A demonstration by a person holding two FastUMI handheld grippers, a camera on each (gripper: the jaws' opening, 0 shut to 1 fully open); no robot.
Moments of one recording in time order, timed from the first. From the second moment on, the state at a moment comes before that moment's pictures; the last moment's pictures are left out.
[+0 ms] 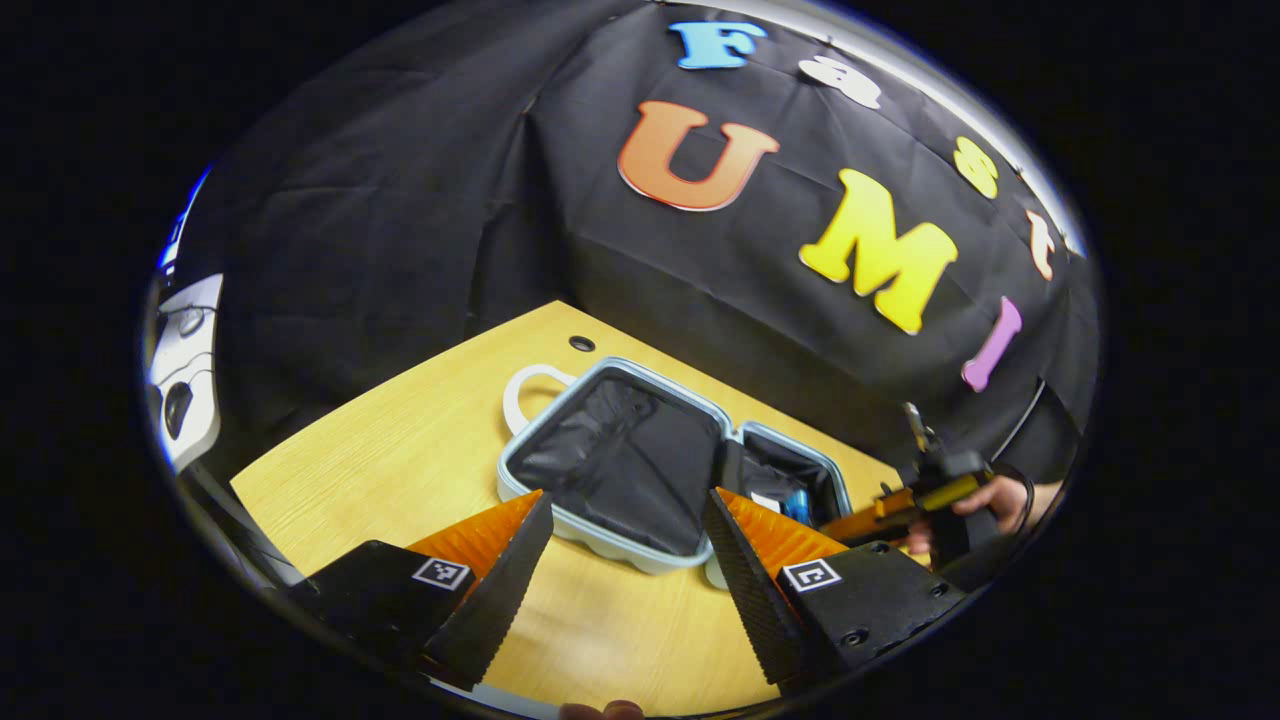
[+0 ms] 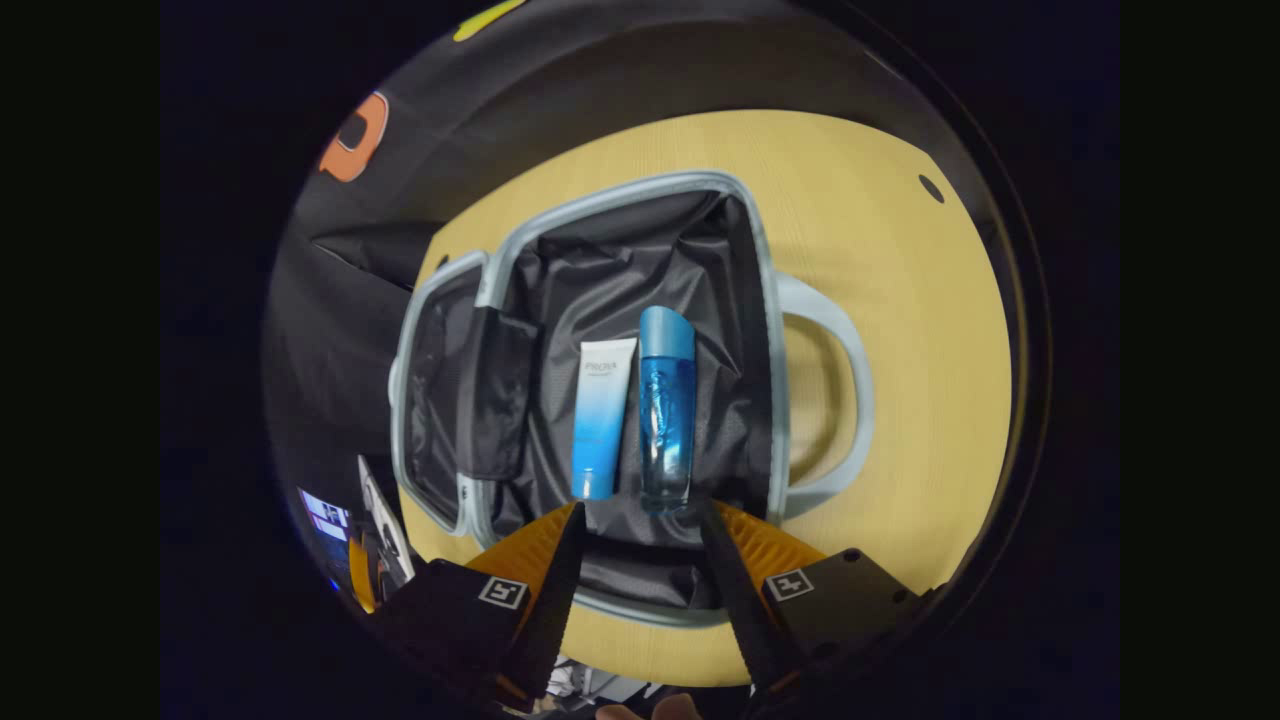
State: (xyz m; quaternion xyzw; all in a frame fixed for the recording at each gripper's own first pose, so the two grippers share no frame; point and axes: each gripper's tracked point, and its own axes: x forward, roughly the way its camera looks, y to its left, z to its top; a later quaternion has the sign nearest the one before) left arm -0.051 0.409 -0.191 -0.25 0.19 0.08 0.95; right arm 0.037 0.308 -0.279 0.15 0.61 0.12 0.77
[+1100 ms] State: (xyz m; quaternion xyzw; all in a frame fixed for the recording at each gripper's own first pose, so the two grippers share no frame) left arm 0.114 0.531 -0.340 -0.24 0.39 0.12 0.88; right arm 0.010 0.189 -0.137 0.02 0.38 0.16 0.91
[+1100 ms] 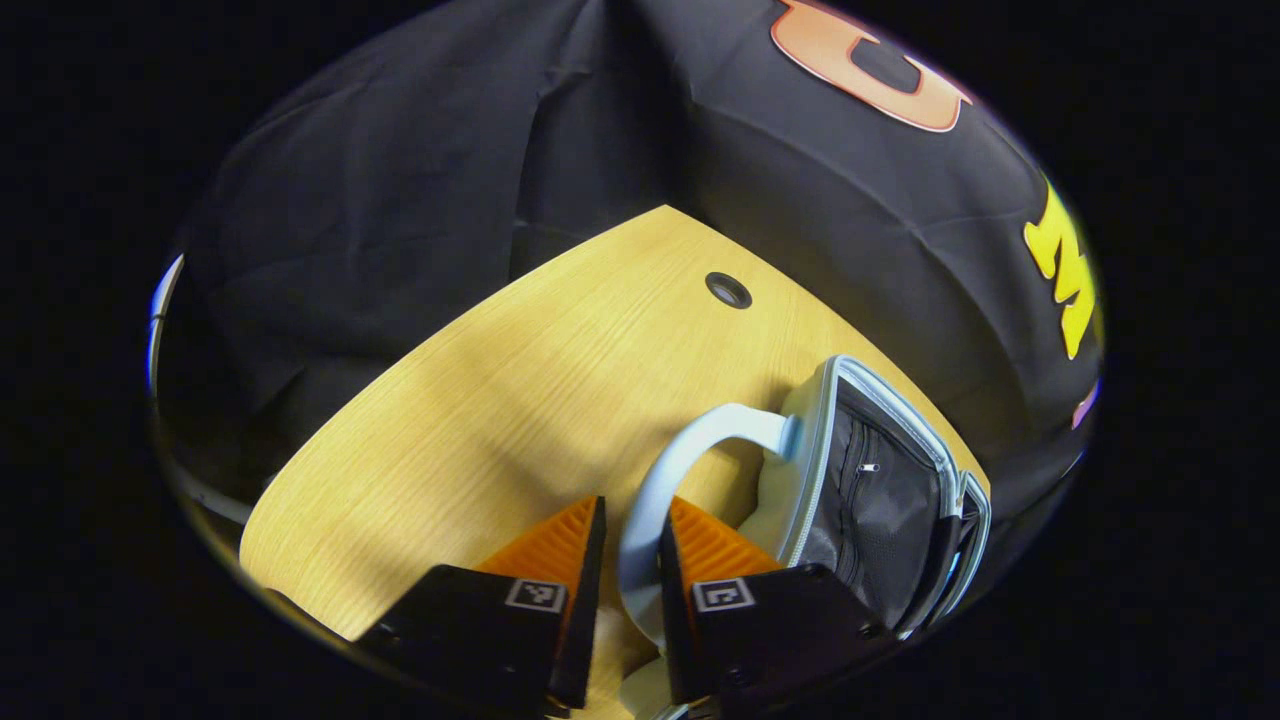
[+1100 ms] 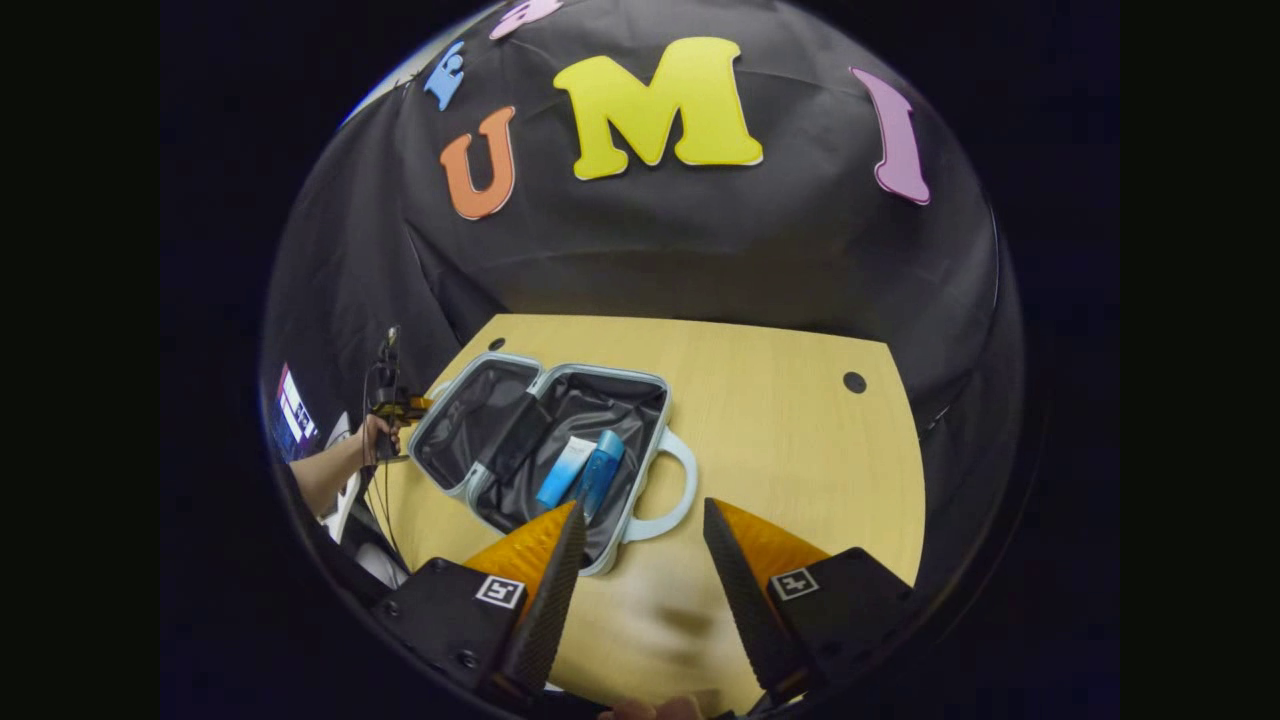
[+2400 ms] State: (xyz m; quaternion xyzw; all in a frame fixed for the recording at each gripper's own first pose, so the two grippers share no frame) left arm 0.081 0.147 -0.065 0.03 0.10 0.05 0.99; right arm -0.040 -0.029 -0.045 0.01 0.14 -0.03 0.99
